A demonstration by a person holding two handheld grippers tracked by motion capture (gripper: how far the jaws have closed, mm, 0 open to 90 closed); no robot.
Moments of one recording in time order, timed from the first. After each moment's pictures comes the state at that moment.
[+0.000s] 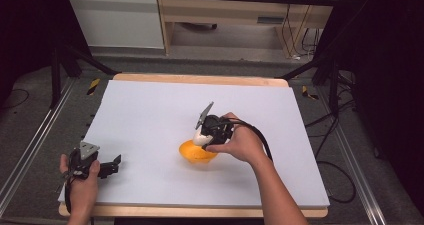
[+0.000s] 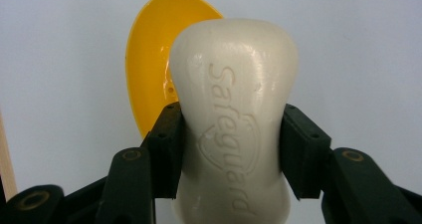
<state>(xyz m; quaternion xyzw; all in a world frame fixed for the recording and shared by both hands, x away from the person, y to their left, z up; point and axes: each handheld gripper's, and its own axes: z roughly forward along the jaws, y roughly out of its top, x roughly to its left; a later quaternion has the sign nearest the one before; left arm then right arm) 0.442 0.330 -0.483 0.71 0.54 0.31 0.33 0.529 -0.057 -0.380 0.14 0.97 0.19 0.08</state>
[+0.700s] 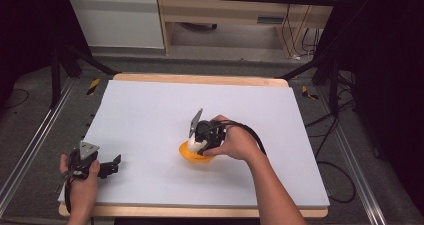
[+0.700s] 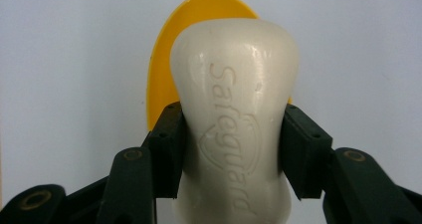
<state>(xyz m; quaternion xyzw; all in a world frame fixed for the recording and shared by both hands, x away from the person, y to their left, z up) 0.442 0.331 -0.483 0.71 0.54 0.31 0.33 0.529 -0.039 -0.393 0.04 0.98 0.17 0.07</state>
